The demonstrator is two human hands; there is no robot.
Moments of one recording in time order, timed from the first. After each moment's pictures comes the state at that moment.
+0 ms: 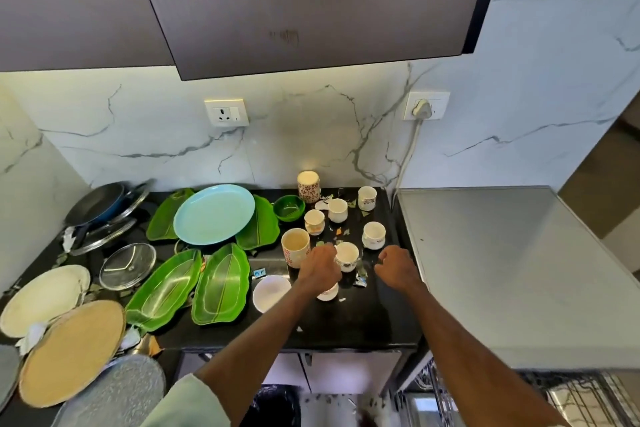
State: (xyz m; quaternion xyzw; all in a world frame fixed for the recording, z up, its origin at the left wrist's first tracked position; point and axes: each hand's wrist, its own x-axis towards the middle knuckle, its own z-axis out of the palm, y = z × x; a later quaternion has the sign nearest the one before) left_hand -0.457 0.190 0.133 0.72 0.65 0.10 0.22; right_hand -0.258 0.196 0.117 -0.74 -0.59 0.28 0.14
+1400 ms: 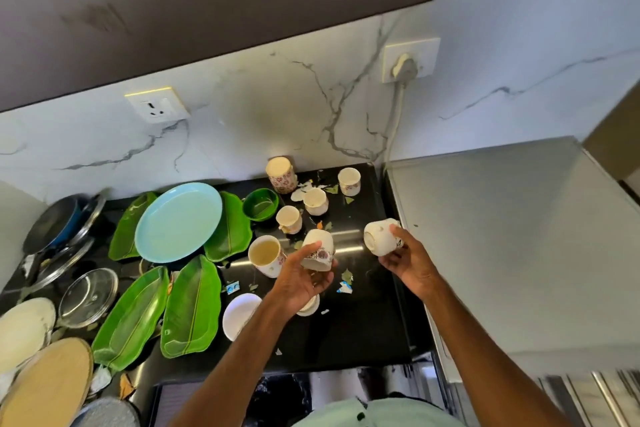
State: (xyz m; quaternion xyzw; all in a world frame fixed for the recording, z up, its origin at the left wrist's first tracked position) left_hand -0.425 0.248 0.111 0.14 0.51 0.38 0.76; right_hand -0.177 0.253 0.084 -0.46 -0.10 0.71 0.52
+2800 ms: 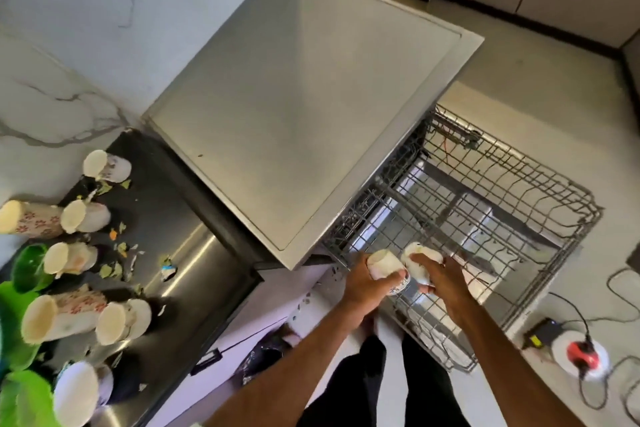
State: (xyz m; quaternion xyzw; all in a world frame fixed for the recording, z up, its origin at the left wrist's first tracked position) left_hand -0.116 -0.019 -0.105 0.58 0.53 -0.08 0.61; right_hand 0.004 -0.133 -0.130 -0.69 0.19 0.49 0.50
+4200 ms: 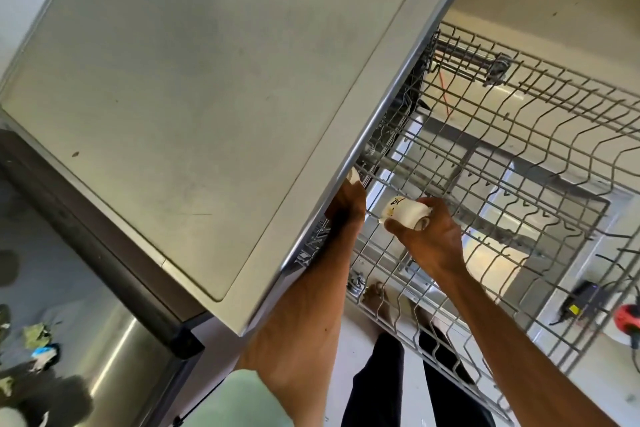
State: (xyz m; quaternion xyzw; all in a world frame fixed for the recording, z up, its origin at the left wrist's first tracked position) left_hand 0.009 0.086 -0.210 0.76 0.55 -0.12 0.32; right_hand 0.018 -0.055 -0.242 -0.83 0.03 0.33 0.44
